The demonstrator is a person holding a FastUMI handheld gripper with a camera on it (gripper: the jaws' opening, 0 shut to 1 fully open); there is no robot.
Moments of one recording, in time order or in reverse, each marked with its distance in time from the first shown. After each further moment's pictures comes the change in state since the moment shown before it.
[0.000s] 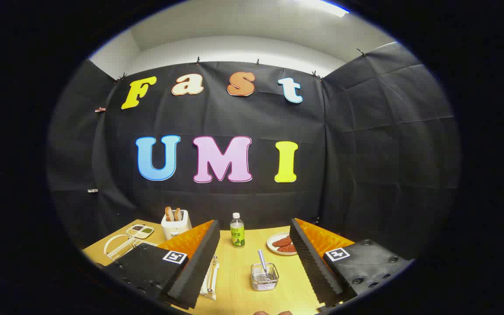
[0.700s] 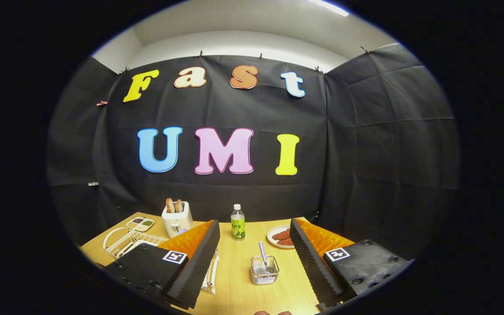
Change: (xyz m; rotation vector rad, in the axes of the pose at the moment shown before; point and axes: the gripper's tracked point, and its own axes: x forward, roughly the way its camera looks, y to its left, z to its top) arm -0.010 0.009 -0.017 -0.006 0.059 0.019
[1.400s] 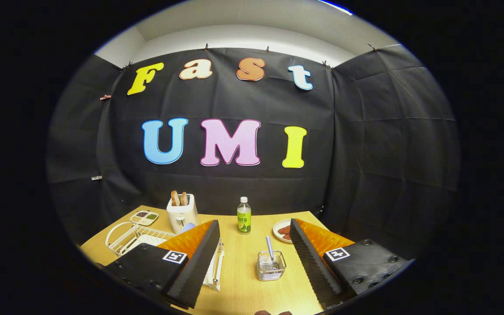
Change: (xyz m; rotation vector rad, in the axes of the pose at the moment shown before) arm 0.010 0.023 -0.006 -0.019 0.042 0.039
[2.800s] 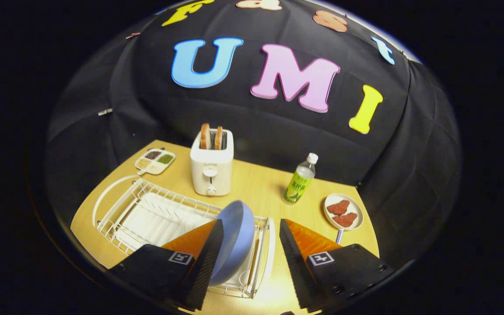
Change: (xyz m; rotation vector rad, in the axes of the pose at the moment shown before) arm 0.154 0.159 -0.136 -0.220 0.553 0.123
